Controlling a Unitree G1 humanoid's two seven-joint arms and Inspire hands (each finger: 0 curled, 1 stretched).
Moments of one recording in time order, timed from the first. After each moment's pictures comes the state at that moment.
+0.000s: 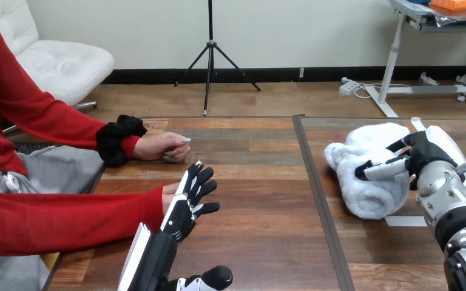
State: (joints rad) left arm 0.15 0.10 -0.10 0.63 0.11 -1.21 -0.10; right arm -0.91 -0.39 0.13 1.38 -0.40 0.13 -0.17
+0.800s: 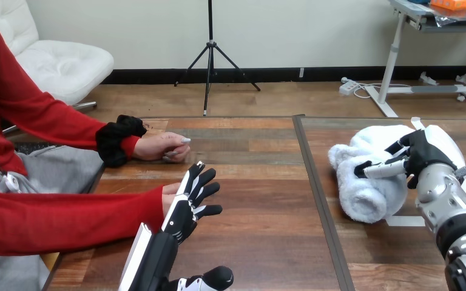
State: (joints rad) left arm 0.15 0.10 -0.10 0.63 0.11 -1.22 -0.10; right arm -0.87 -0.39 0.12 1.38 -0.40 0.04 -0.20
